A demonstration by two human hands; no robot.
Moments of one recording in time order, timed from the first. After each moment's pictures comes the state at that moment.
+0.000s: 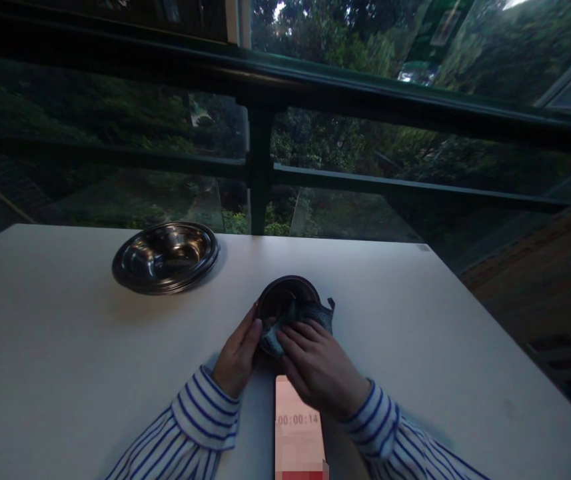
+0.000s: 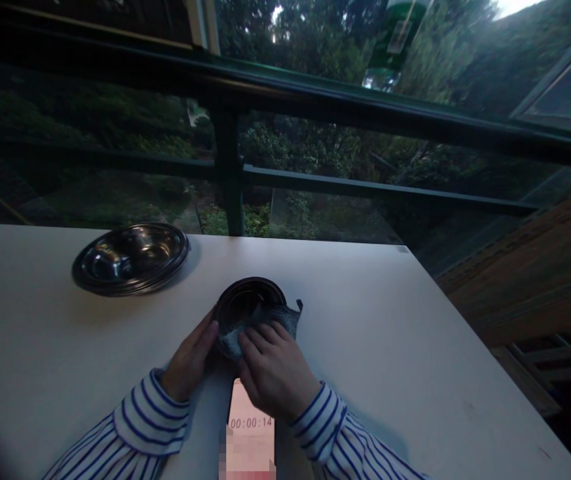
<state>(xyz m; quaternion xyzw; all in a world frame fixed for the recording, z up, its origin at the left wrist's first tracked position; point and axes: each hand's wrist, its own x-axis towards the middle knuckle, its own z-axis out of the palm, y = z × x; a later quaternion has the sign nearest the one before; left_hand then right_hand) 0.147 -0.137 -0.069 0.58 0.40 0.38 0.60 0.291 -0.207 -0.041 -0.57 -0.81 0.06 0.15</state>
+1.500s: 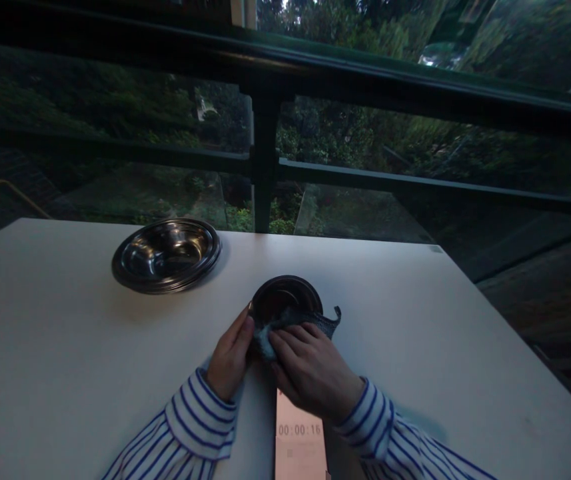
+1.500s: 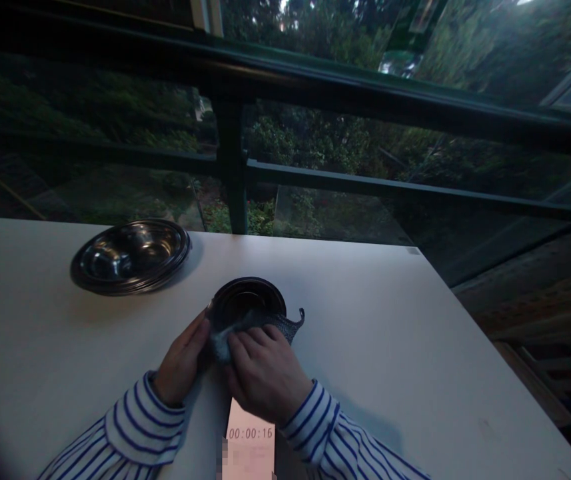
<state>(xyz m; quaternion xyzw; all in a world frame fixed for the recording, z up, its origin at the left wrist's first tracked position) 0.141 -0.131 -0.072 0.57 0.43 0.40 0.57 0.283 -0.193 -0.039 -0.53 -0.83 0.06 0.14</state>
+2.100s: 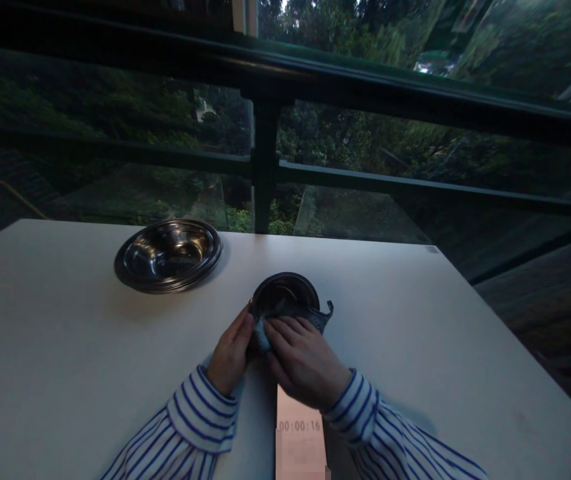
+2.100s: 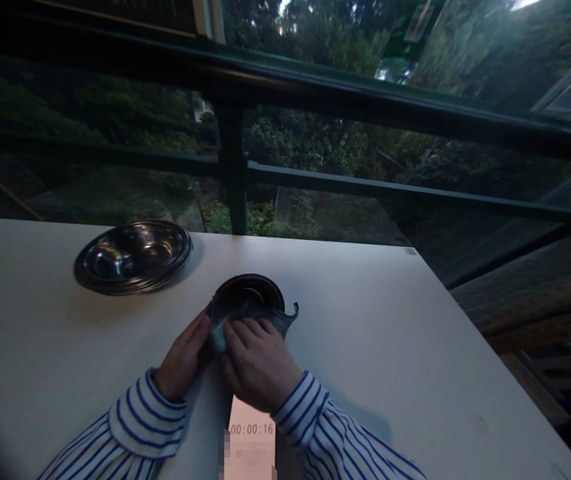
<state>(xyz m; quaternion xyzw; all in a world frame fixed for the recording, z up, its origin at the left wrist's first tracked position) 0.141 -0.128 -0.070 0.54 0.43 0.41 0.59 0.279 -0.186 -0.039 -0.54 -0.83 0.07 0.15</state>
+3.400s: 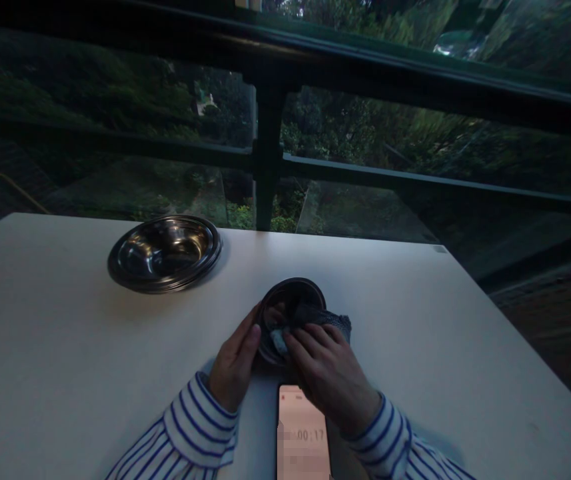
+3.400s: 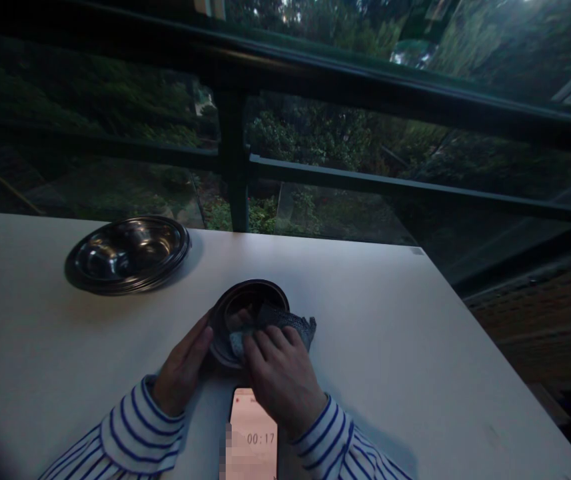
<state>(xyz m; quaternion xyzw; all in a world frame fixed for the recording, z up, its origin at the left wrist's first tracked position) 0.141 -0.140 -0.069 0.58 0.43 0.41 0.56 0.290 -0.202 -0.041 -0.59 -0.80 -0.02 0.12</state>
